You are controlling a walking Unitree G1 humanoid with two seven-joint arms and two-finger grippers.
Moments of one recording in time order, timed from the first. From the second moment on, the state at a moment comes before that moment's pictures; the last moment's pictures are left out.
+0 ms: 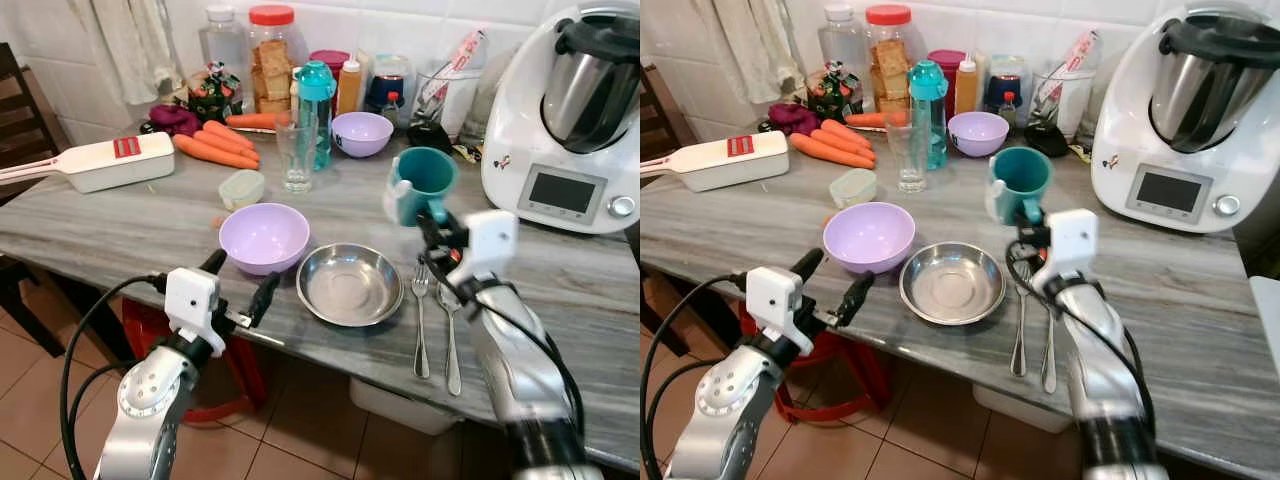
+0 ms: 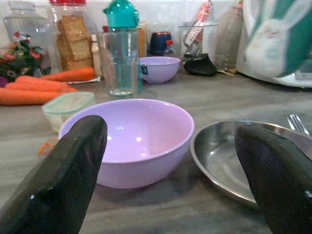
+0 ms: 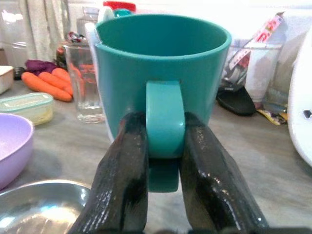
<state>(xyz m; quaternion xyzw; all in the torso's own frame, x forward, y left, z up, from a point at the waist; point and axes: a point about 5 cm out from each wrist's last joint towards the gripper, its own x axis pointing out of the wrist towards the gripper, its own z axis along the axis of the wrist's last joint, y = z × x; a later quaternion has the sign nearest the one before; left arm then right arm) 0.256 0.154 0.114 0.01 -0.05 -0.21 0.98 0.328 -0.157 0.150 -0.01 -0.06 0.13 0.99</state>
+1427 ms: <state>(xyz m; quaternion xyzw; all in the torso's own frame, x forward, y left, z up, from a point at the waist) 0.250 0.145 0.114 -0.01 -0.04 -0.25 0.97 0.358 -0.163 0.114 -0.01 0.03 0.11 0.99</state>
